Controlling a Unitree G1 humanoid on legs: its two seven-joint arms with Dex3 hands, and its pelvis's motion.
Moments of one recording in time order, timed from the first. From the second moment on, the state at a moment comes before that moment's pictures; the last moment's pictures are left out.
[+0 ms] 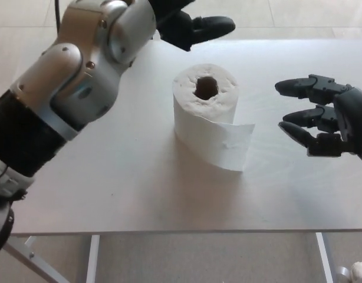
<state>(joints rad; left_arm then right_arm) -1.06 0.53 -0.71 0.14 0.45 0.33 -0.27 -0.32 -0.45 0.12 0.04 0.00 0.33 0.19</state>
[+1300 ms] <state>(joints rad) -0.97 0.33 -0.76 0.51 0.75 0.24 -0.22 -0.26 -0.34 0.23 0.04 -0.16 0.37 0.14</state>
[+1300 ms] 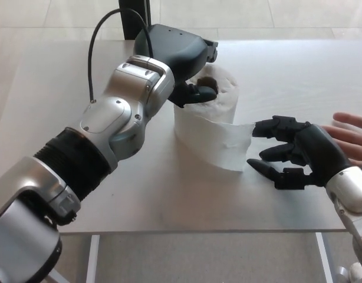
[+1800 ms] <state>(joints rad) -0.96 0.29 -0.73 0.51 0.77 0.21 -0.20 -0.34 -0.31 0.30 0.07 -0.19 0.47 0.16</state>
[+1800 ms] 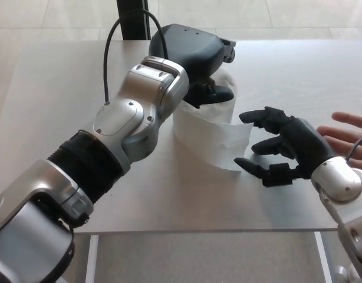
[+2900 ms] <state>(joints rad) -0.90 0.32 -0.73 0.55 0.86 0.16 -0.15 -0.29 -0.17 0.32 0.13 -0.29 0.33 -0.01</state>
